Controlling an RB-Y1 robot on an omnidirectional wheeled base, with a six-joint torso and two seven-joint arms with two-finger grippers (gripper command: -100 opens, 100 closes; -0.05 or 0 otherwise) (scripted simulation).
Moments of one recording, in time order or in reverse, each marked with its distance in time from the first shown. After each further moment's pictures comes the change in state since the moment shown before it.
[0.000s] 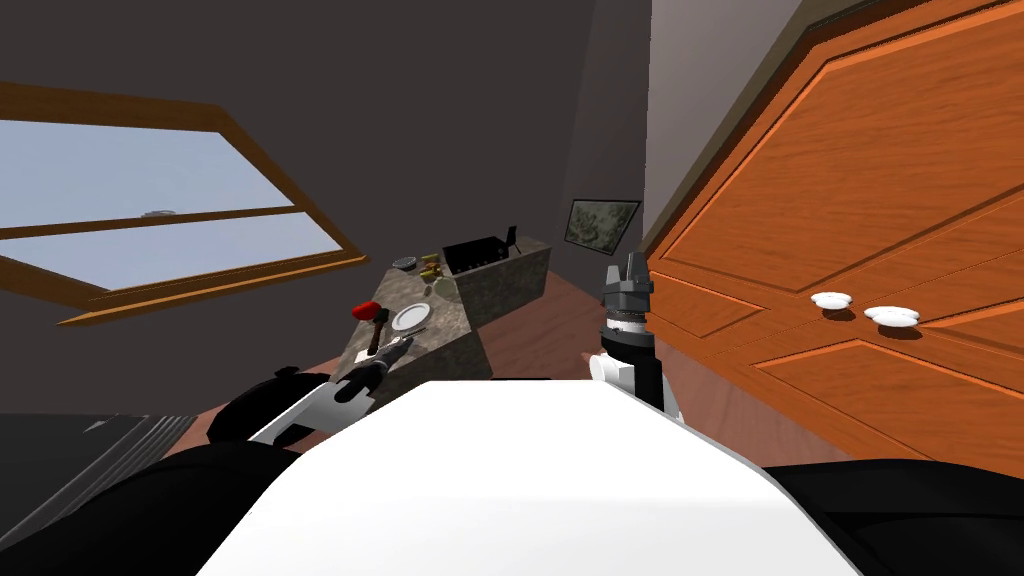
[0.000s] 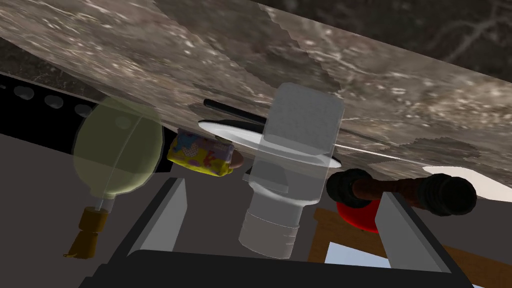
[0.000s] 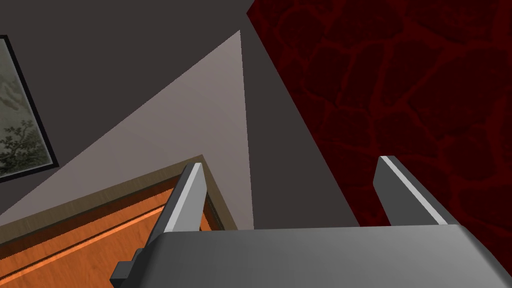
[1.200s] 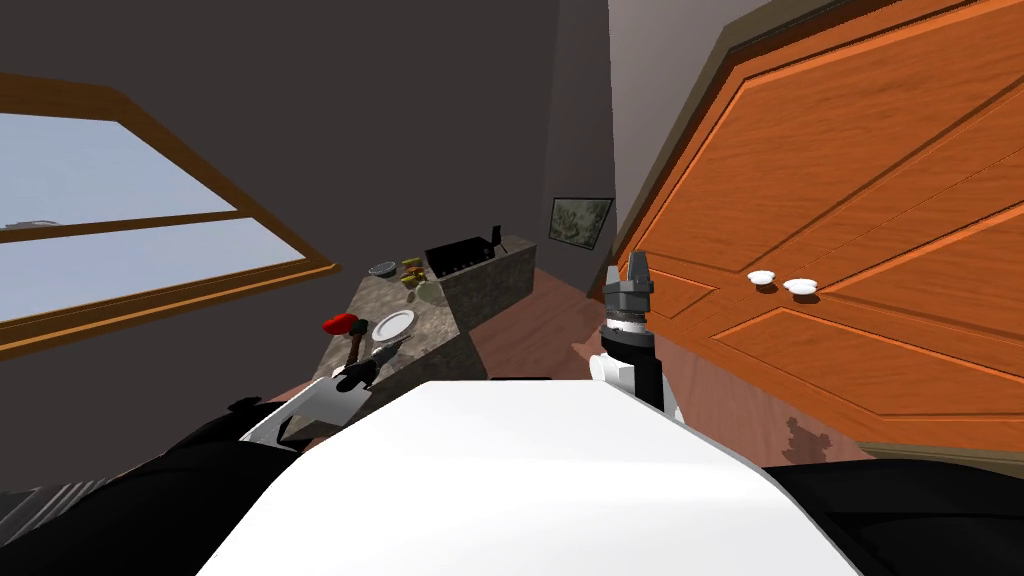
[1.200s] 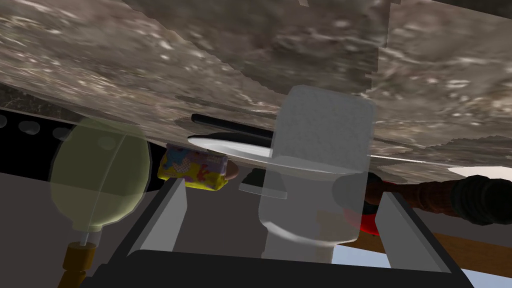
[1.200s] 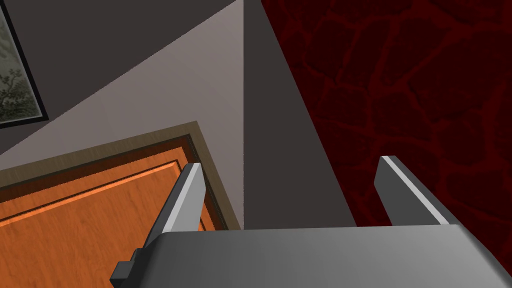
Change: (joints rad) left arm -0.079 0.029 0.006 0.151 0.013 0.063 0.004; right arm 0.000 0.000 0.000 0.000 0.000 0.000 0.000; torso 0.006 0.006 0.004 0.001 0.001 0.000
